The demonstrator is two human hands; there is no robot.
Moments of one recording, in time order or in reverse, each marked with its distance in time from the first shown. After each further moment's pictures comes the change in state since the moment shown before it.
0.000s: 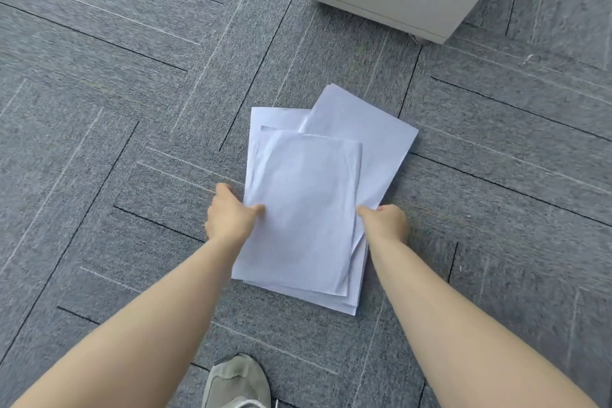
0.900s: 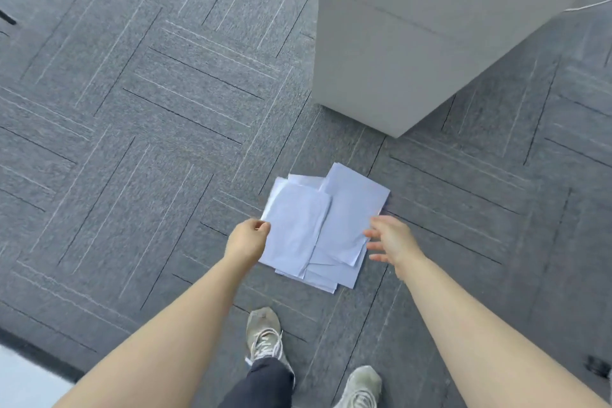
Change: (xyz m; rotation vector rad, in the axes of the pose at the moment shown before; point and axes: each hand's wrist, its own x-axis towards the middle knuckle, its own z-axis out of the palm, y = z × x) left_hand -0.200 0.153 -0.281 -0.054 -0.305 -0.037; right_hand -0.210 -0.224 -0.258 0.143 -0.423 0.127
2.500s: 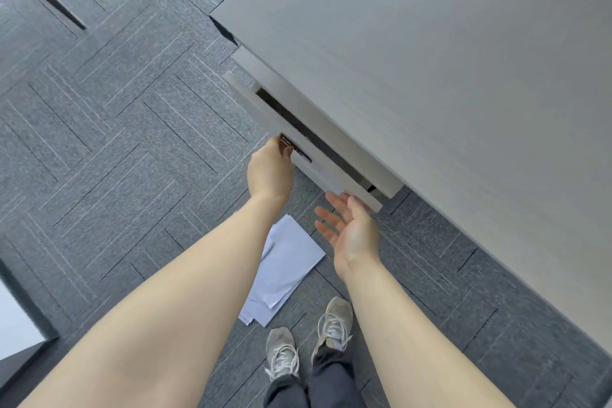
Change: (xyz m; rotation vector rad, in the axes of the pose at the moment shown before) left_hand -0.047 0.428 -0.008 -0.142 0.617 0.172; right_hand -0.037 -0.281 -0.172 0.473 -0.306 -0.087
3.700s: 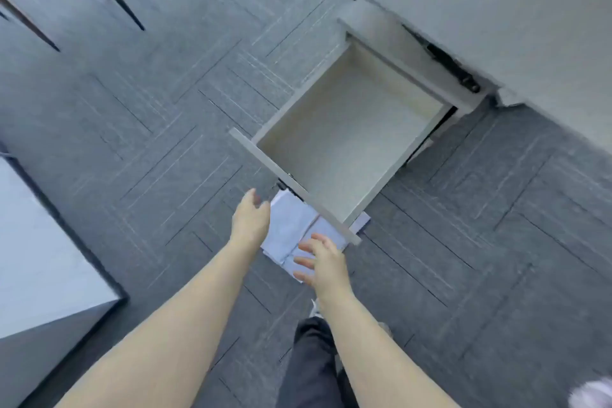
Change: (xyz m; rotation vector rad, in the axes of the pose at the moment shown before) left_hand -0.167 -0.234 -0.177 -0.245 -0.252 -0.363; right_hand -0.191 0.249 0.052 -0.349 -0.041 0.093
